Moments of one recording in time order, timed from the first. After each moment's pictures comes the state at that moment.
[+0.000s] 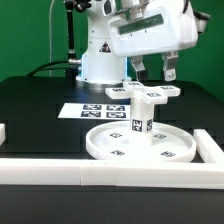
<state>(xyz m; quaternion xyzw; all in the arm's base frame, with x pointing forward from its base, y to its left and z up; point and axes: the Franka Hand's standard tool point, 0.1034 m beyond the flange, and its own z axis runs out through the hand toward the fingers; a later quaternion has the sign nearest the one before) 0.543 0.052 0.123 -0.85 0.51 0.00 0.13</state>
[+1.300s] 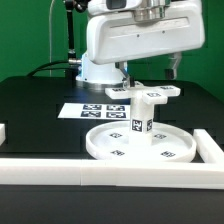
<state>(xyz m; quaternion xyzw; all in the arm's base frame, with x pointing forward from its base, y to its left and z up) 0.539 0.042 0.118 -0.97 -0.21 -0.04 0.06</state>
